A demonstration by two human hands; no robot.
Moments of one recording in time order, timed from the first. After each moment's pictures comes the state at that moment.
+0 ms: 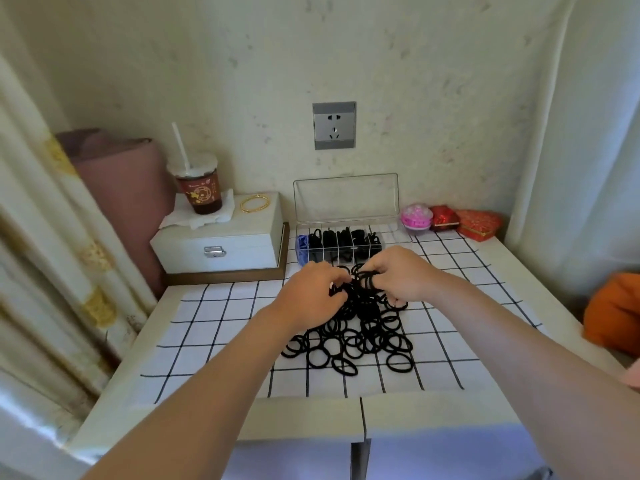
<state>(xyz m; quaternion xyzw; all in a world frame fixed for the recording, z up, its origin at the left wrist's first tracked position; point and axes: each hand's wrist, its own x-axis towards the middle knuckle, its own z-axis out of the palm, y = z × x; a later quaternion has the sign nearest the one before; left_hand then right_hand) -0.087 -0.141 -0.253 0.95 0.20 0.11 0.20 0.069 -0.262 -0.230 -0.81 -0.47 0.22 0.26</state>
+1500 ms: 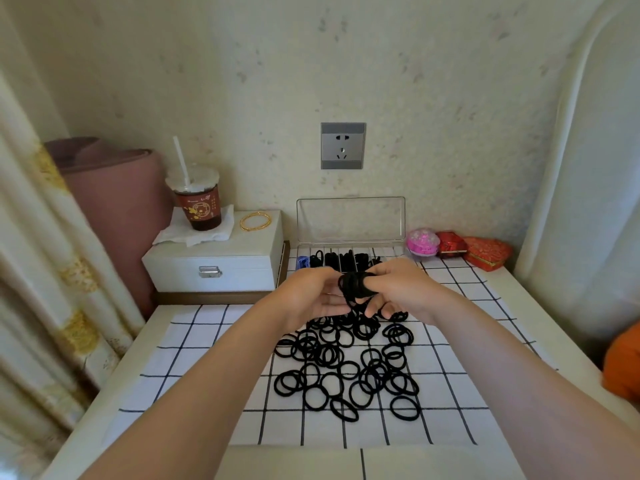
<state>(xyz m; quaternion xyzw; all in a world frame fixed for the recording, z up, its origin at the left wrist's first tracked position) -0.062 -0.116 -0.221 0.60 0.27 0.08 0.75 0.077 -0.236 -0.217 -0.73 -0.34 0.38 0.46</state>
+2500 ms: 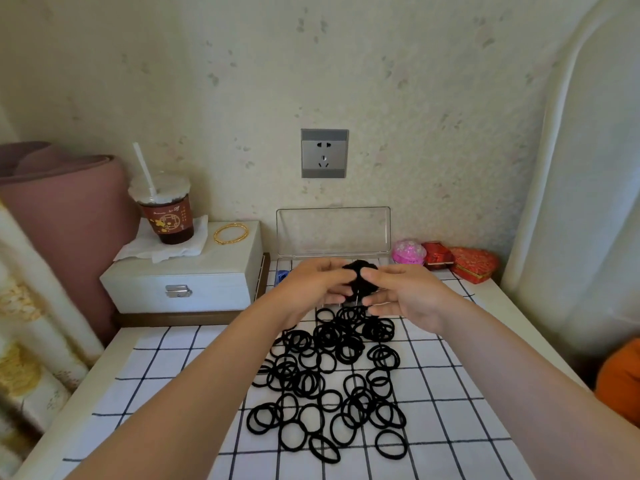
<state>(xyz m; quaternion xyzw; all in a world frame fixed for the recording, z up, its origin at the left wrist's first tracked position) -0.009 -0.101 -0.220 0.68 0.22 0.11 0.69 0.119 -0.242 -0.216 -0.63 -0.24 0.43 0.60</state>
